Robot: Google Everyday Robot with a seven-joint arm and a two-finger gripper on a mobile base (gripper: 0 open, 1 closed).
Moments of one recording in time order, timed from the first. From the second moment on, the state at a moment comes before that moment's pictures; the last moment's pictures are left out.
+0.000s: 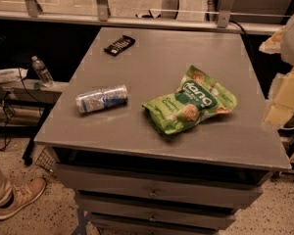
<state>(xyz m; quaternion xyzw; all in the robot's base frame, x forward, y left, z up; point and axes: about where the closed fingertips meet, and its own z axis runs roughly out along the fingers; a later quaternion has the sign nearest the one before) 0.438 -0.216 0.978 -0.60 0.78 -0.04 0.16</state>
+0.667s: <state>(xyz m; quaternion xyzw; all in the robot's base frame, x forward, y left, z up) 0.449 -0.204 0.969 -0.62 0.76 -0.03 0.17</state>
